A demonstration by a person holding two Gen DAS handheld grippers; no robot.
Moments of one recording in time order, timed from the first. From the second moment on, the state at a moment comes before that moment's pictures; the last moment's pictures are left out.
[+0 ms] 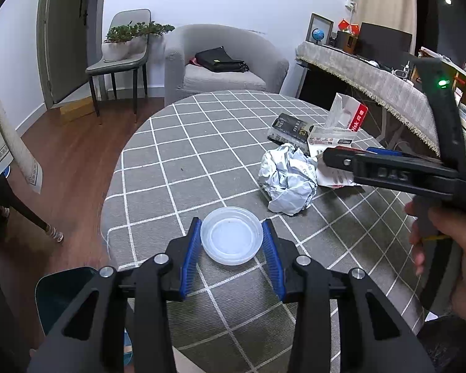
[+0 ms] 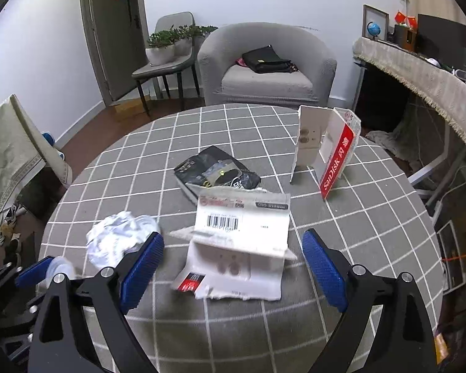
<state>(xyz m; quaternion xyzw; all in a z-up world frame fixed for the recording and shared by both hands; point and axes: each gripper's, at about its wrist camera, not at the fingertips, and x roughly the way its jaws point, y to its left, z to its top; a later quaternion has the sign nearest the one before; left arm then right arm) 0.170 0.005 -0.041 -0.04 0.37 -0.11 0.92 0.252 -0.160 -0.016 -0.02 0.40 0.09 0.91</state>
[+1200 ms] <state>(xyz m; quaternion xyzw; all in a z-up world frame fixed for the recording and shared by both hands) 0.139 0.152 0.008 -0.07 0.37 -0.03 0.93 0.236 -0.041 0.038 -0.05 0.35 0.20 0.91</state>
